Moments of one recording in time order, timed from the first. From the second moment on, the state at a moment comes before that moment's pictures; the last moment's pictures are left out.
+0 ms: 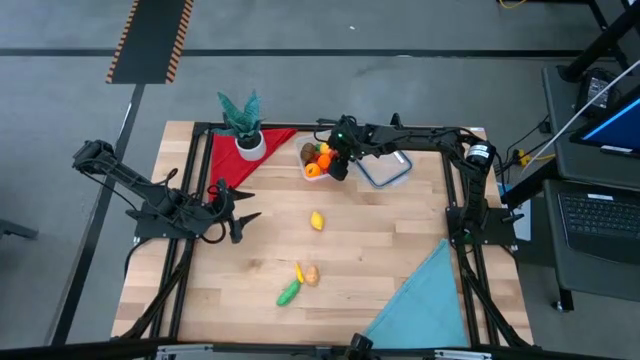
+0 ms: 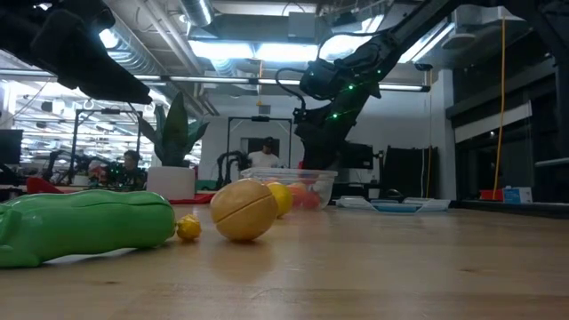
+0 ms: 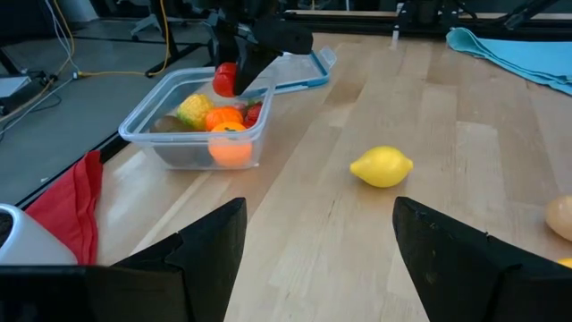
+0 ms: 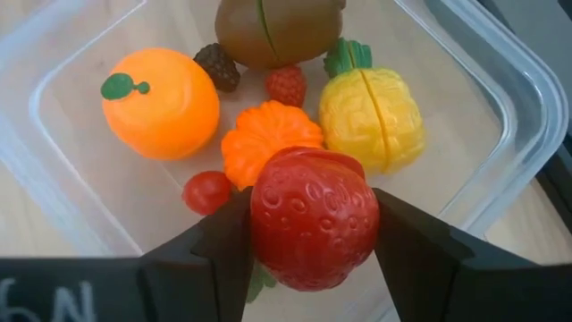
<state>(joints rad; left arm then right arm) -0.48 0.62 0.30 -0.20 -0.84 -0.36 -0.46 1.94 1.34 -0.36 0.02 -0.02</state>
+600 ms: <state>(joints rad) -0.48 0.62 0.30 -0.20 -0.84 -0.36 -0.46 1.94 1.34 -0.38 0.06 -0.02</state>
